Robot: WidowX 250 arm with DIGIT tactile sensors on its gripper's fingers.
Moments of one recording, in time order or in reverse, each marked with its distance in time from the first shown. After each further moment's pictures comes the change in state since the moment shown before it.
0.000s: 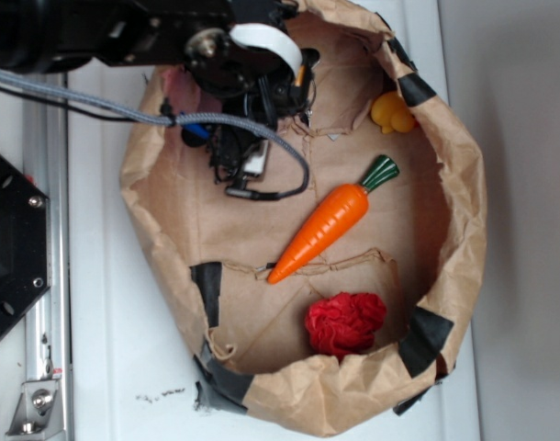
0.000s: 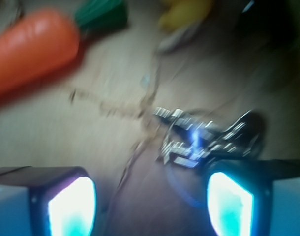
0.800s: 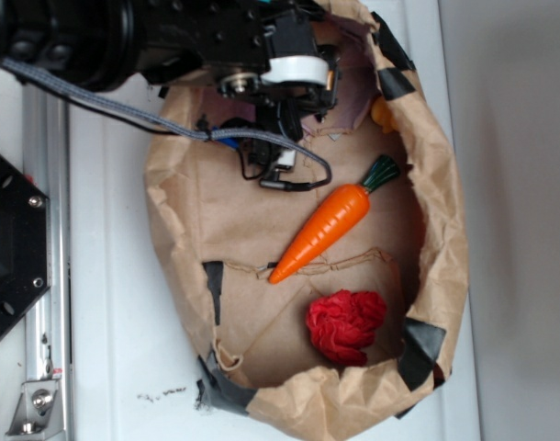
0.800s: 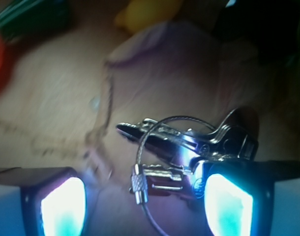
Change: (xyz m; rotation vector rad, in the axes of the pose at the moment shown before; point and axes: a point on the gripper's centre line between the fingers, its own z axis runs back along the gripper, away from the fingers) arm 0.021 0.028 -0.022 0.211 -0.059 0.050
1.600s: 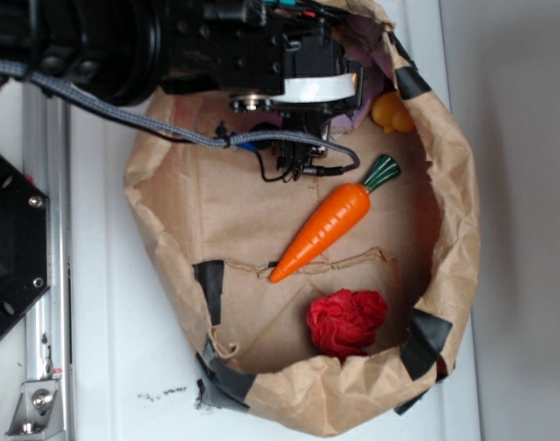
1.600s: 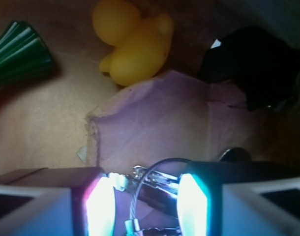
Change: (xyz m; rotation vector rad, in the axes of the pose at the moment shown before) arm 0.011 0.006 -0.006 0.034 -0.051 0.062
